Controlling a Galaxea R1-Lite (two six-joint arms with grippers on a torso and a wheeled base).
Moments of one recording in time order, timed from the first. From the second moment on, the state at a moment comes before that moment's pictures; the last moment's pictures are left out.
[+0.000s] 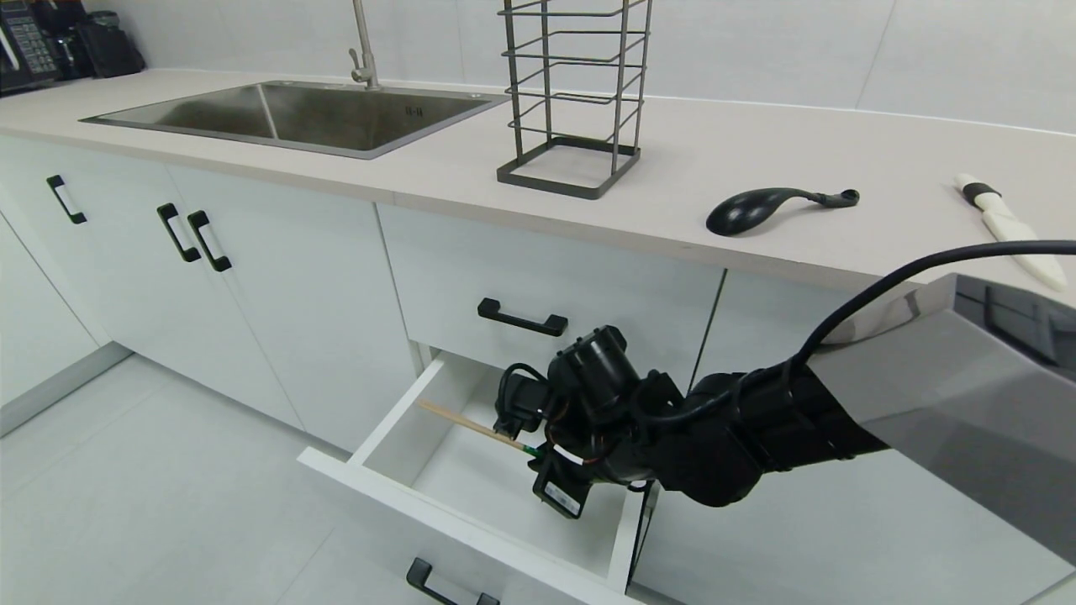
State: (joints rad) left arm 0.00 0.00 0.00 0.00 -0.01 0.01; right arm 0.82 2.24 -1.25 -0.14 0.05 -0.38
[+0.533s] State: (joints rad) left arm 0.00 0.00 0.00 0.00 -0.01 0.01; right arm 0.82 2.33 -1.31 -0.14 0.05 -0.37
